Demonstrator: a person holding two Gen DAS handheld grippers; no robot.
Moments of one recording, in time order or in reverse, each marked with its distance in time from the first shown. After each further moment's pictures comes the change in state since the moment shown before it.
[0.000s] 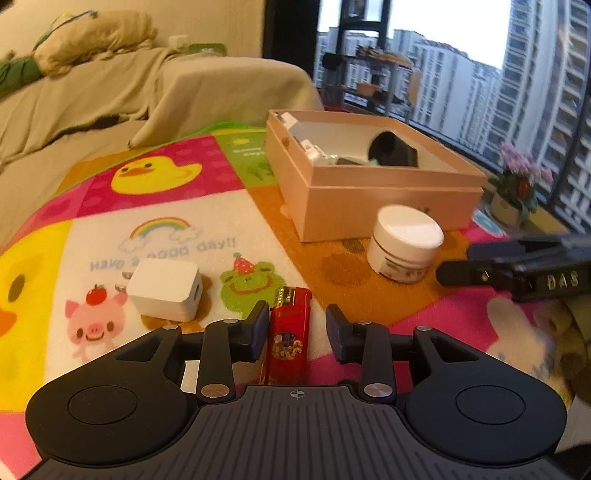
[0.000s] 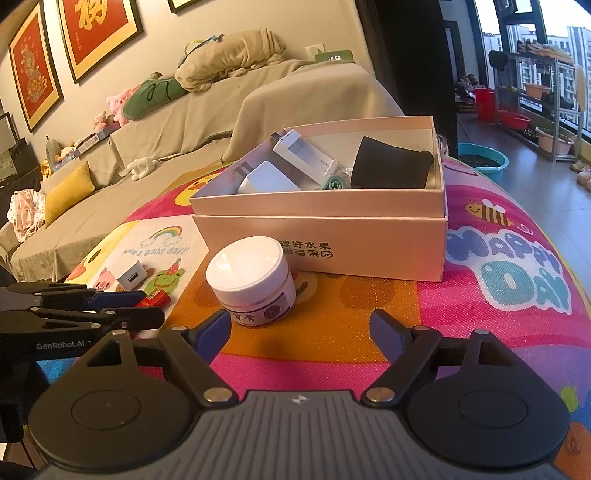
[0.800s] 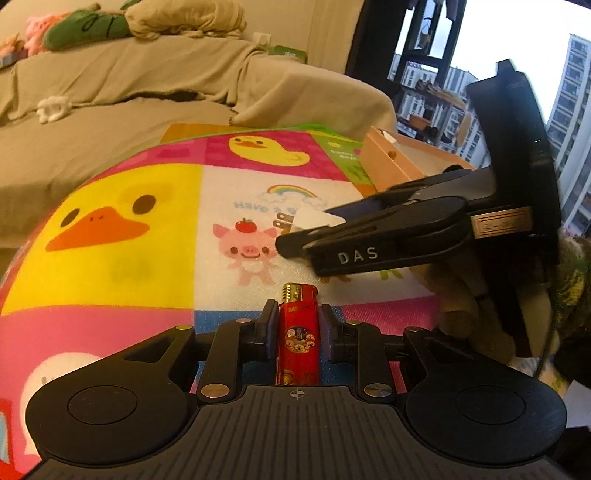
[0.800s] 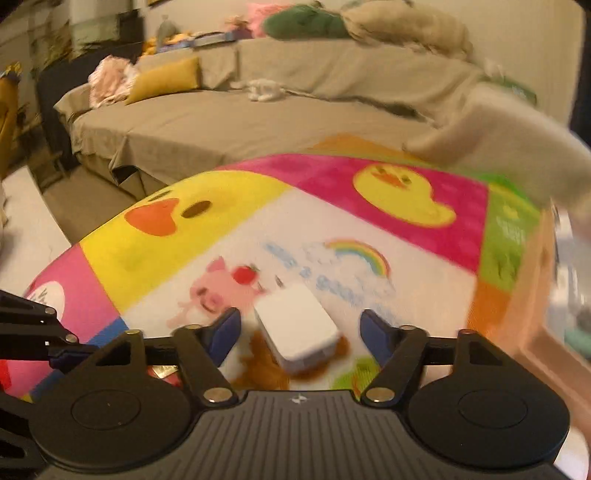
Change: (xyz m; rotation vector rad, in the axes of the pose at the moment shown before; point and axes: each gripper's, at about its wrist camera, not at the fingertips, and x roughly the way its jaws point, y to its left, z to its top) left arm -0.069 0.082 -0.054 -0.255 -0.051 0.060; right arm 0.119 0.200 0.037 -0.497 0.132 0.171
